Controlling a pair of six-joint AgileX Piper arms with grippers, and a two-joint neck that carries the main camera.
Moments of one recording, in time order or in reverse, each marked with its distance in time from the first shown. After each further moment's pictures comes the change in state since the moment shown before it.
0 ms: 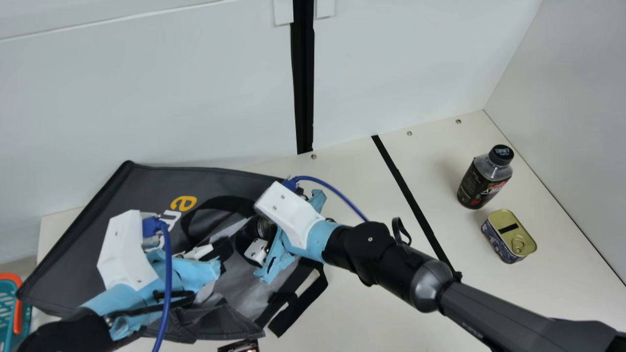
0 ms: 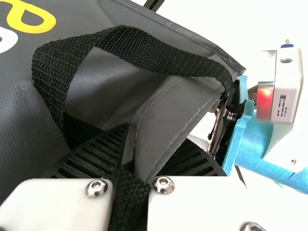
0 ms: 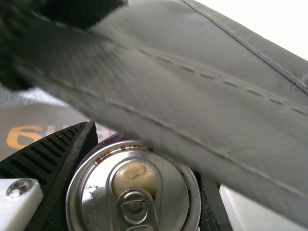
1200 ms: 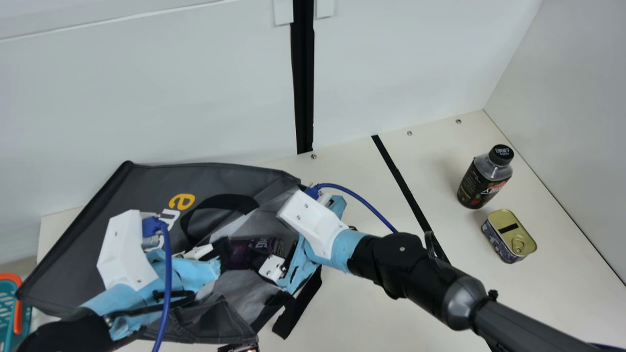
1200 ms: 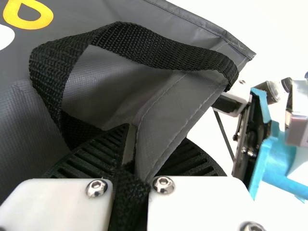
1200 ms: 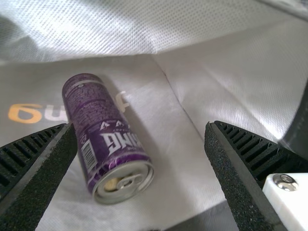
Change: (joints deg) left arm 0.0 0.0 0.0 0.0 0.0 0.0; right arm -3.3 -6.9 7.3 3.2 2.8 -5.5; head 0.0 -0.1
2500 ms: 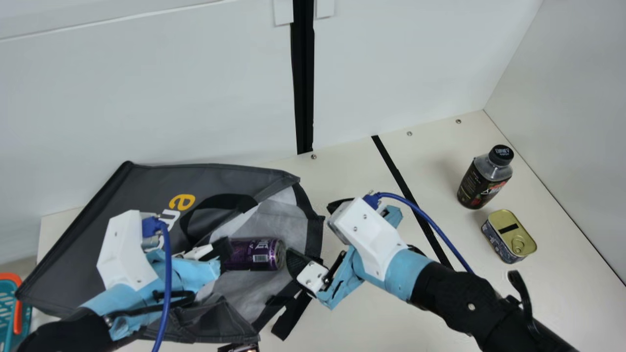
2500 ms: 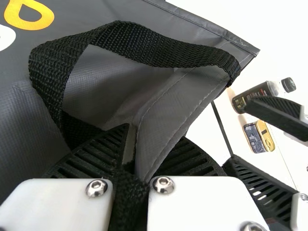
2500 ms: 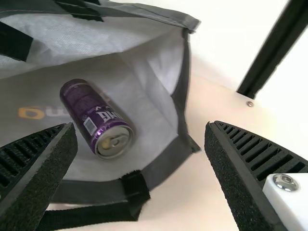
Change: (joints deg) left arm 0.0 0.0 0.0 0.0 0.0 0.0; right arm -4.2 -20.7 7.9 -33.4 -1.2 37.6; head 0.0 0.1
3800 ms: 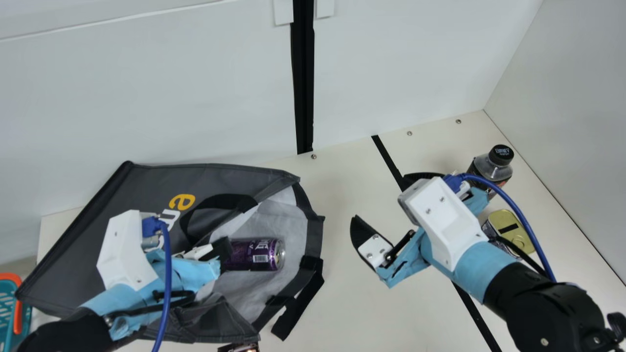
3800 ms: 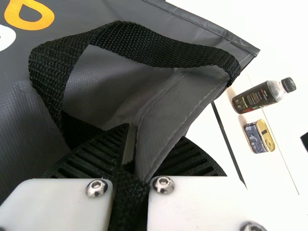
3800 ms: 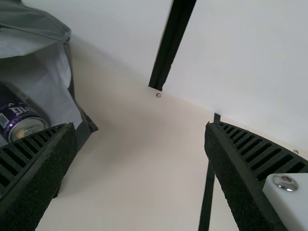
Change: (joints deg) left arm 0.0 0.0 0.0 0.0 0.0 0.0; right arm -14.1 -11.4 -5.1 -33.6 9.3 25.9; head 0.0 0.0
